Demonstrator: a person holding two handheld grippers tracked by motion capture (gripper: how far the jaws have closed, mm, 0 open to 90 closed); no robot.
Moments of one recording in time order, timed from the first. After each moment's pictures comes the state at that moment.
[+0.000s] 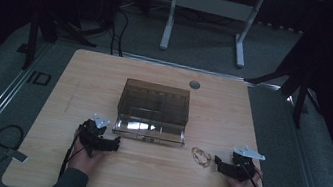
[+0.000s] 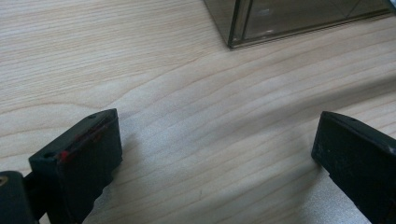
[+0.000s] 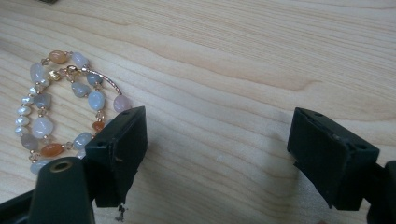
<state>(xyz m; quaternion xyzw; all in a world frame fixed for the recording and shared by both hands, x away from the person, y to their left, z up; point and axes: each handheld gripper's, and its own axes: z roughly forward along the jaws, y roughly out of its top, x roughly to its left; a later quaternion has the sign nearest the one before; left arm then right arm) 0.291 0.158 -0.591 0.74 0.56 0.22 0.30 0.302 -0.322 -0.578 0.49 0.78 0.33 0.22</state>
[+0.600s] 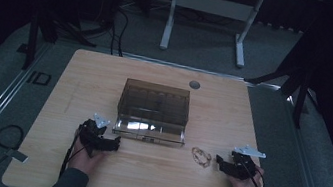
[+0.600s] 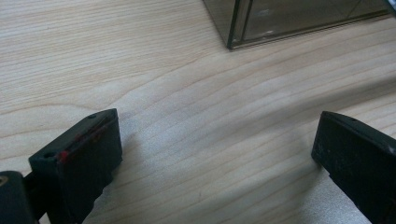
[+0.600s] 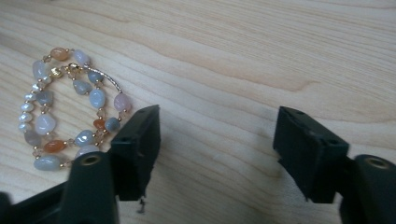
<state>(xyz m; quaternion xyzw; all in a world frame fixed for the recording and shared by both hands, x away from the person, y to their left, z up) 0.291 0.158 -0.591 0.74 0.56 0.22 0.30 0.306 -0.323 -0.572 0.49 0.79 0.32 0.21</state>
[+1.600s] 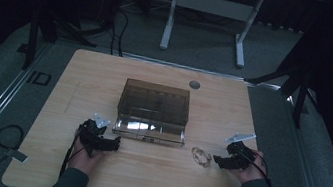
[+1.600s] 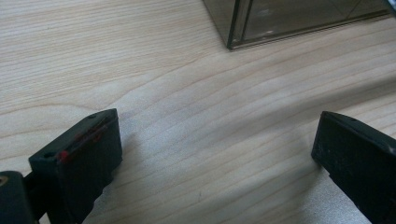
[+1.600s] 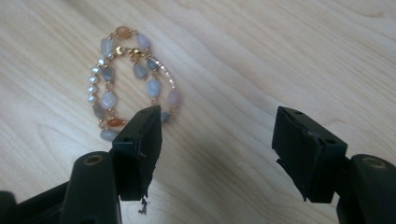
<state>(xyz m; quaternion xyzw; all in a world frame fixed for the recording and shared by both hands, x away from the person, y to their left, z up) 0.291 0.158 -0.591 0.74 0.56 0.22 0.30 0.326 -0.299 -0.530 0.39 0.88 0.22 0.14</state>
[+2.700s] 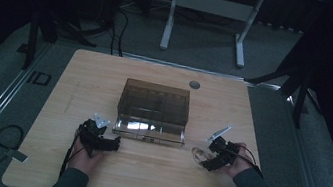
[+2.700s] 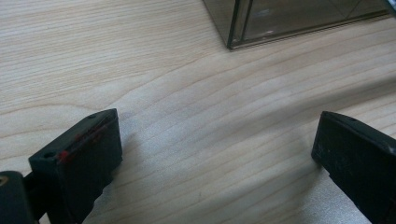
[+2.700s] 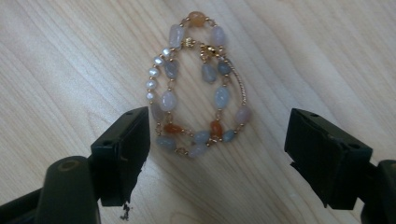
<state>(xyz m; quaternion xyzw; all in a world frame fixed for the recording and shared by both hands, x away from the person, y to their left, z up) 0.291 0.158 -0.591 0.74 0.56 0.22 0.30 0.336 -0.250 -0.533 0.31 0.94 0.12 0.08</state>
